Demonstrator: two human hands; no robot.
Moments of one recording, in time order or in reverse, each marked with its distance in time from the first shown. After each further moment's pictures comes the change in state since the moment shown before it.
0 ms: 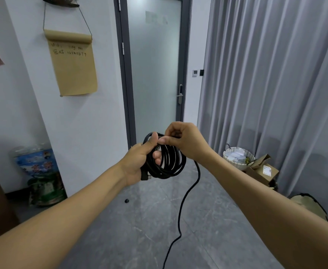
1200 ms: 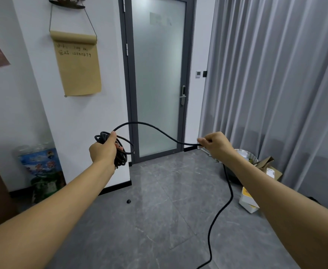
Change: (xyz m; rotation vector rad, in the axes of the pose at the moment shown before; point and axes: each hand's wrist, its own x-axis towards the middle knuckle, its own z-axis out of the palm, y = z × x) left_hand 0.018 0.009 -0.072 0.011 0.958 0.086; right_hand 0.003 0.060 -0.045 -0.329 0.141 0.432
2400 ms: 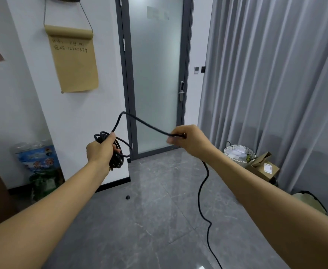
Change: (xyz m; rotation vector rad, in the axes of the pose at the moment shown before) left_hand 0.001 -0.009 -0.010 0.086 -0.075 0.041; right_hand -0.027 -0.052 0.024 0.139 -0.145 -0.343
